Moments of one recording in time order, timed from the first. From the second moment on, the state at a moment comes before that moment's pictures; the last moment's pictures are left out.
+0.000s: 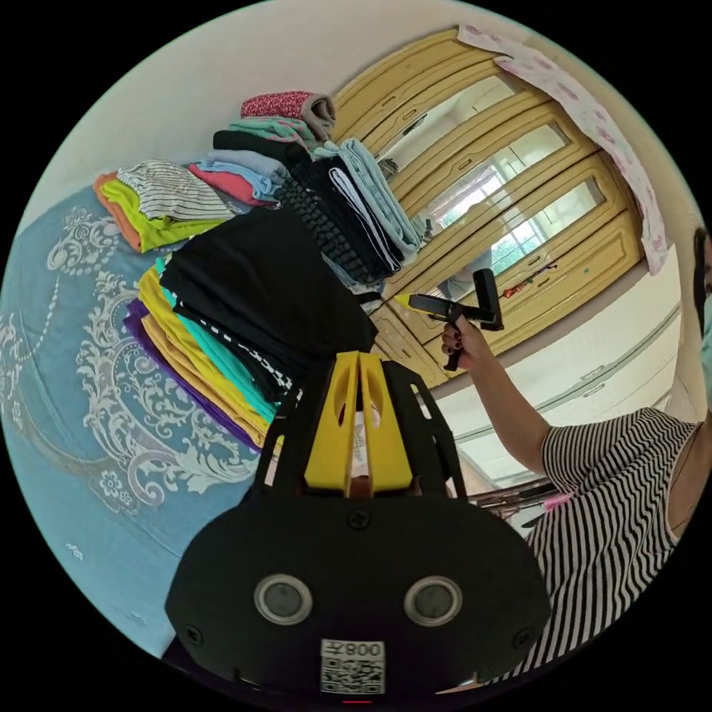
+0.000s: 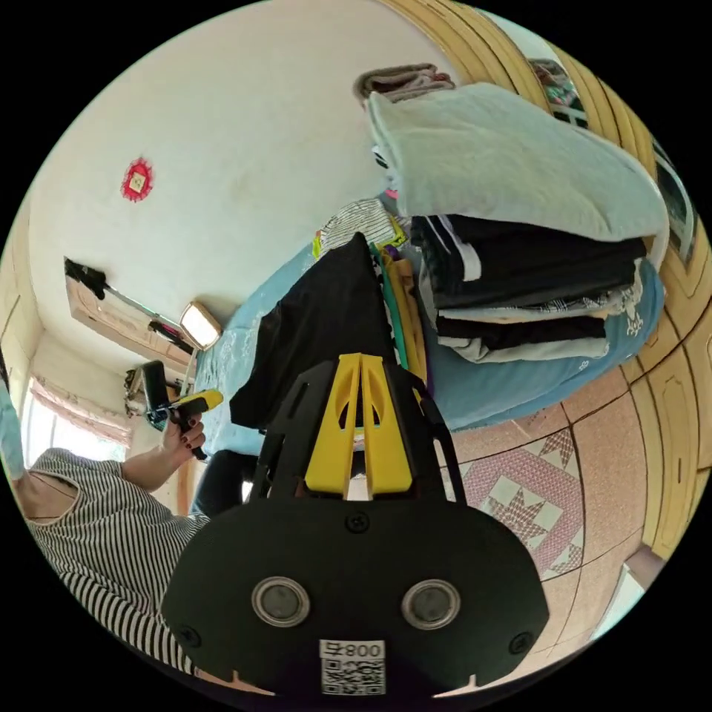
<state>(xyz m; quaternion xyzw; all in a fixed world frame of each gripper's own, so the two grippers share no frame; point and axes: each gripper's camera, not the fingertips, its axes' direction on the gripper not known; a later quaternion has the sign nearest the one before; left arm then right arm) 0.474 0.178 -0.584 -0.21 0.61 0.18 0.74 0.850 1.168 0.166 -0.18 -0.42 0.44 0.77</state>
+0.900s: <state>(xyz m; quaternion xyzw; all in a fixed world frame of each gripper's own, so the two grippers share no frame) 0.522 0.152 -0.472 -0.20 0.39 0.27 0.86 0.652 0.972 0.110 -0.20 -0.36 0.23 0.88</state>
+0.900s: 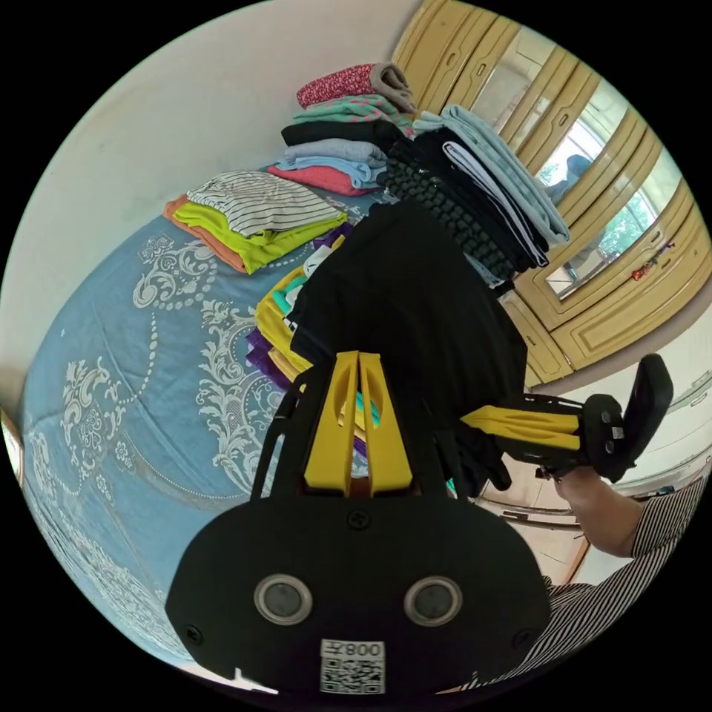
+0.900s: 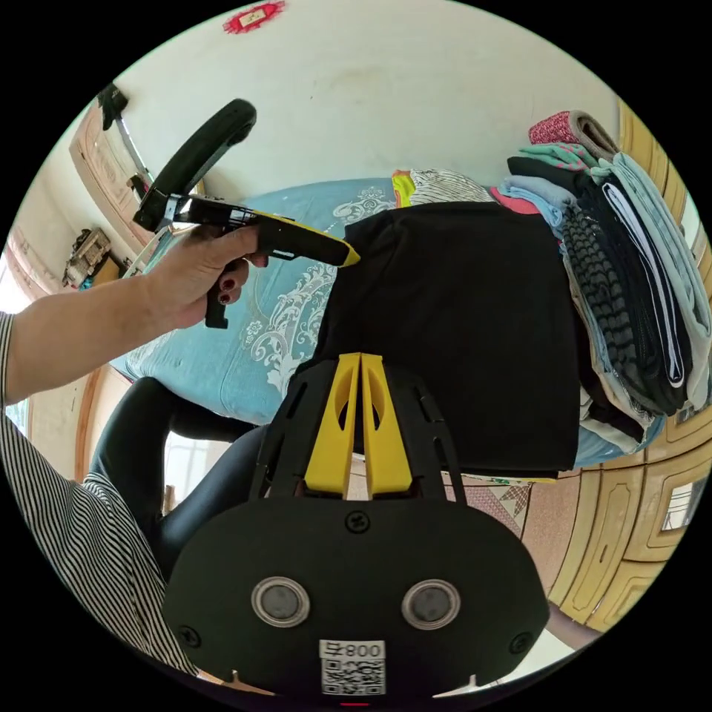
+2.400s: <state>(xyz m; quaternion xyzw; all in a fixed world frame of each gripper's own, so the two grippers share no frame) 0.381 0.072 -0.365 -0.09 0.52 0.18 0.83 0.848 0.689 0.315 -0.19 -0.31 0.34 0.87</state>
